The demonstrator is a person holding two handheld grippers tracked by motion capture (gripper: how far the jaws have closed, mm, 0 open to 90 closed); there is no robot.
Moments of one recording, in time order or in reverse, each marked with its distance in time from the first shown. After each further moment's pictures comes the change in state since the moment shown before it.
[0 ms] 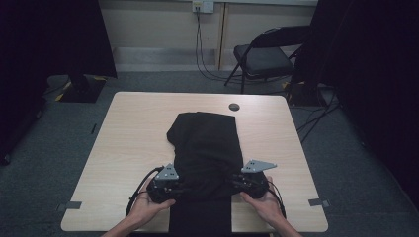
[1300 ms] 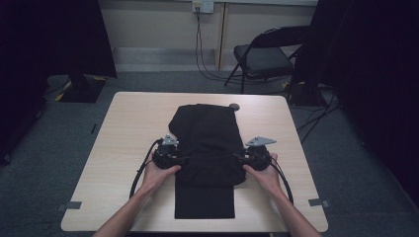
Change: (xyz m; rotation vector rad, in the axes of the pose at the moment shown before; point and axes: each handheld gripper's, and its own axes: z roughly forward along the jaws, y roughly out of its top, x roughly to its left) left arm 0.094 0.027 0.041 -0.041 0.242 -0.197; right arm -0.081 0.025 0.032 0.021 -0.216 0.017
